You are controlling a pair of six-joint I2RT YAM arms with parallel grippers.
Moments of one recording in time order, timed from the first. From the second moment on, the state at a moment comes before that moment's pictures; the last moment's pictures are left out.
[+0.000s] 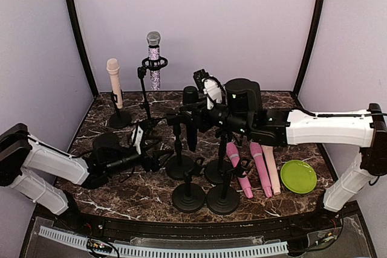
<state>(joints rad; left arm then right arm) -0.83 1.42 0.33 0.92 0.12 -0.09 1.07 1.54 1.18 0.14 0.17 0.16</state>
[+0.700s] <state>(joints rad) -0.67 1.10 0.78 0.00 0.41 -0.03 1.07 1.57 1.12 0.16 0.10 0.15</state>
